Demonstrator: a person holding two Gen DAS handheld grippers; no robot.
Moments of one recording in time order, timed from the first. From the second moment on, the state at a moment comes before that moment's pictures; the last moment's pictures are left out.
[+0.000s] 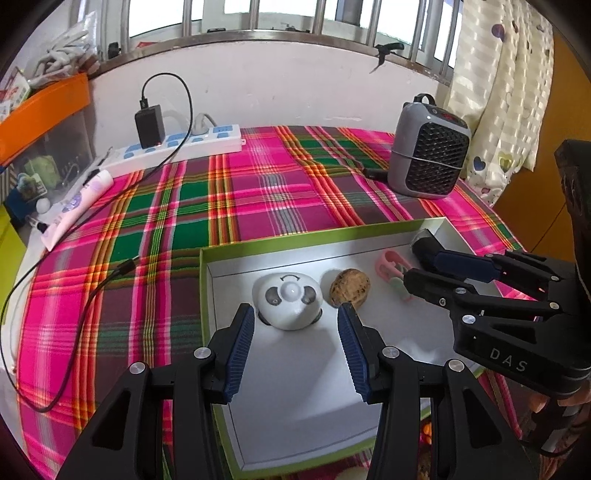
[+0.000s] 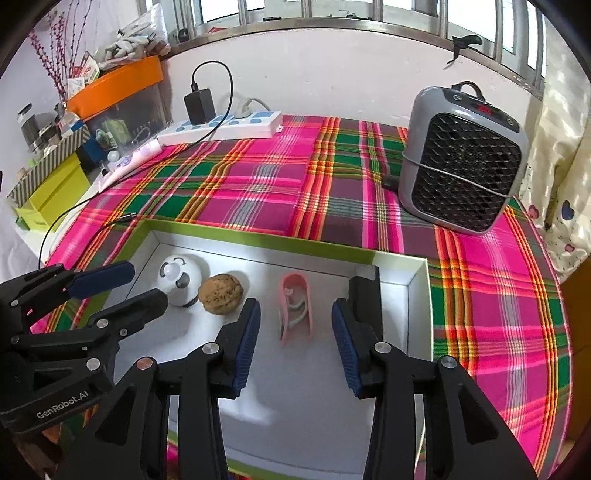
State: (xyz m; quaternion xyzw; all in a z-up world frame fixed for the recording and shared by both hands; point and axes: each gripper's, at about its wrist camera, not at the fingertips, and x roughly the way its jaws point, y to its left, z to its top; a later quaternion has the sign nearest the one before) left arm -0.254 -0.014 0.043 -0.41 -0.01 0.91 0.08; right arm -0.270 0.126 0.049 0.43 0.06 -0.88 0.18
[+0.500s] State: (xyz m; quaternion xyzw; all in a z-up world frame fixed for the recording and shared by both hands) left arm -0.217 -0.016 0.054 -0.40 -0.02 0.91 0.09; right arm -0.234 0.139 0.061 0.41 0.04 -0.89 0.17
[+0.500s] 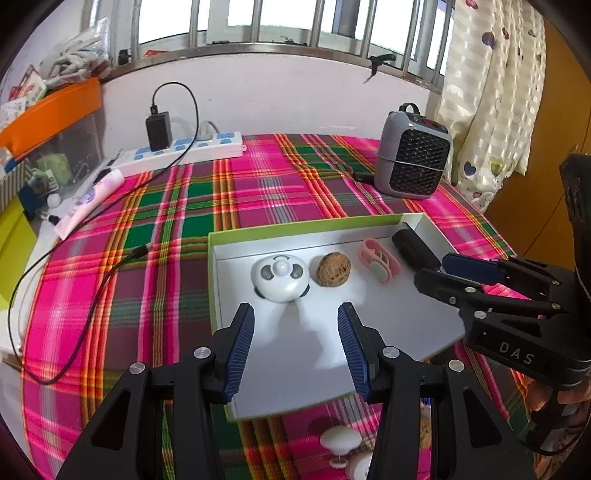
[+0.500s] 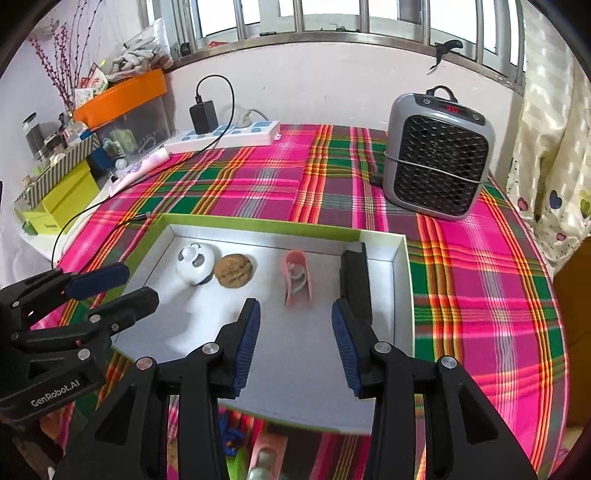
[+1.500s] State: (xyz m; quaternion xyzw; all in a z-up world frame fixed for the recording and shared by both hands) left arm -0.132 -0.014 0.037 -0.40 -0.03 0.91 0.11; right arm -0.151 0.165 0.053 0.38 0.03 -0.91 0.16
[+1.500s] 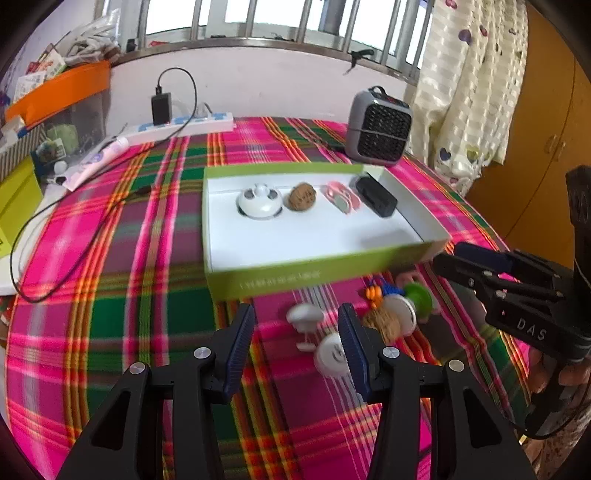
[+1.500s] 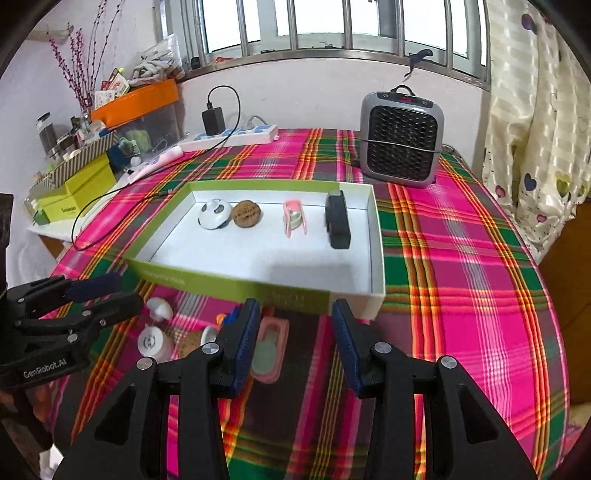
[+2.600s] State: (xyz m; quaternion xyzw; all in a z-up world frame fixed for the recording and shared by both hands) left arm -0.125 -0.002 0.013 -0.43 -0.03 0.89 0.12; right arm -0.145 0.168 0.033 0.41 0.02 -0.89 0.19
